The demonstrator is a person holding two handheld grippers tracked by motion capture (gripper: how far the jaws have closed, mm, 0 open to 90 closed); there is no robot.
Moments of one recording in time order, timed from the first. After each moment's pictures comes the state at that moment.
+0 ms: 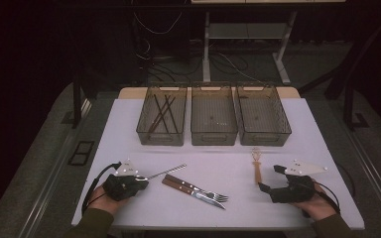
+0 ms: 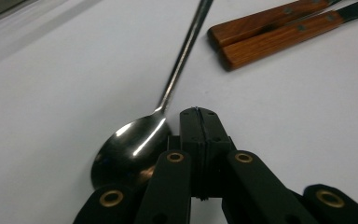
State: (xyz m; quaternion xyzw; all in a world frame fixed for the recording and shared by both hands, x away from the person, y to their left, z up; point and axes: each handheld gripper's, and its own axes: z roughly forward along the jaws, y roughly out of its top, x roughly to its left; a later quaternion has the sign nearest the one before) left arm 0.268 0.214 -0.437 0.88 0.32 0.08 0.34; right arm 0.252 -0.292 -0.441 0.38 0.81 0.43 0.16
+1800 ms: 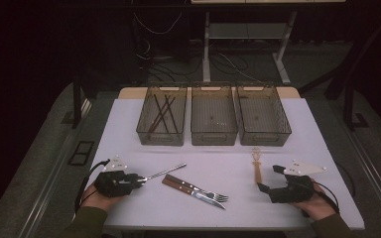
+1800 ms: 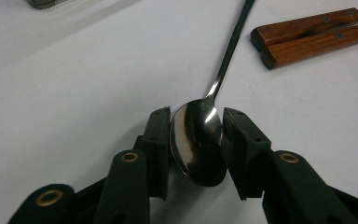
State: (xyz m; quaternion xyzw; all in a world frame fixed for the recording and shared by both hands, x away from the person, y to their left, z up) left arm 0.276 0.240 -0.440 0.86 0.36 0.10 0.35; right arm 0.253 -0.290 -0.441 0.37 0.81 0.42 0.16
